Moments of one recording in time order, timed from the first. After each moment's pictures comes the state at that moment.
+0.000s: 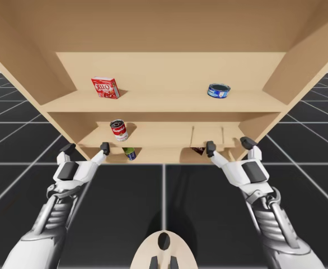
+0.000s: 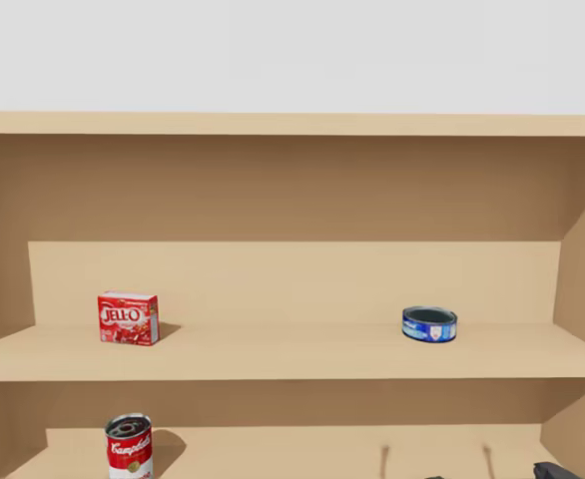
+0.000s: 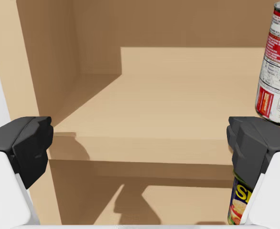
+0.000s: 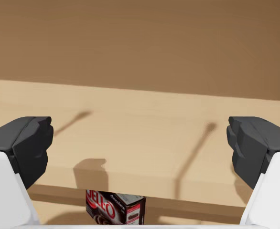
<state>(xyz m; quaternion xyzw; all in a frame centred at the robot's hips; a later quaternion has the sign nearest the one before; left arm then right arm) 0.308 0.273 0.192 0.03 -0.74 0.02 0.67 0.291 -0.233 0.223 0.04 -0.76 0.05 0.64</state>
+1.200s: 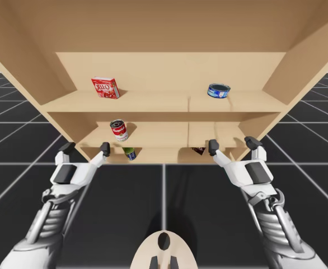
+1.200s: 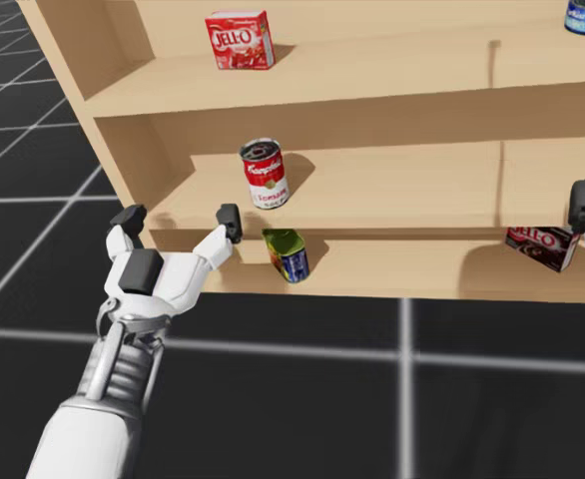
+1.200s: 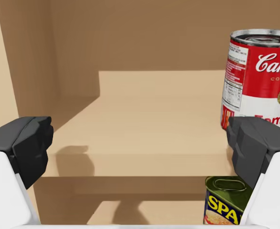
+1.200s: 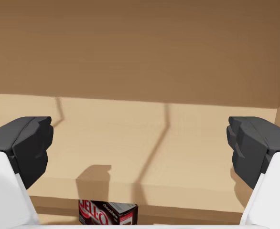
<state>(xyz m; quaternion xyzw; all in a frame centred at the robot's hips) 0.295 0.267 0.202 0.01 -0.76 0.00 0.65 0.286 -0.233 0.228 0.03 -0.77 0.04 0.63</state>
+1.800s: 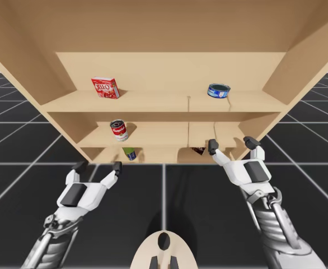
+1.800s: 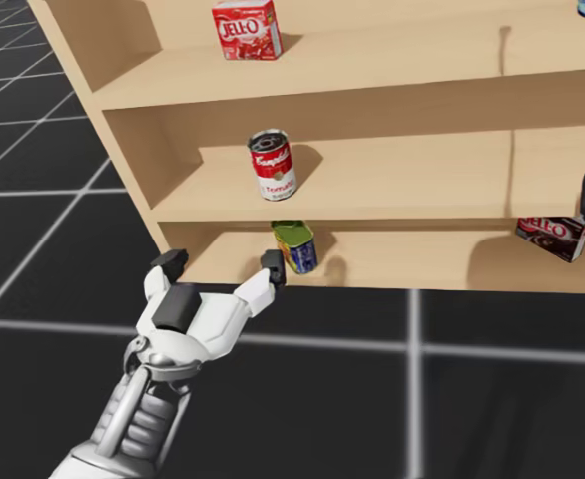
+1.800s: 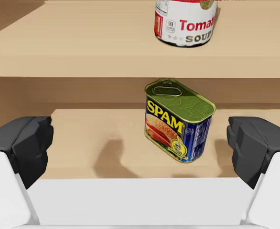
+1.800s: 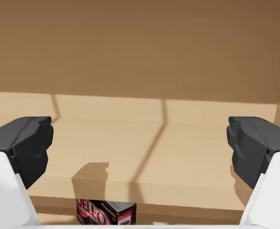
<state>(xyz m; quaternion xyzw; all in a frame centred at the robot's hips) 0.244 0.224 0.198 -0.02 -0.68 0.00 0.73 0.291 -0.234 0.225 0.03 -0.77 0.03 0.64</state>
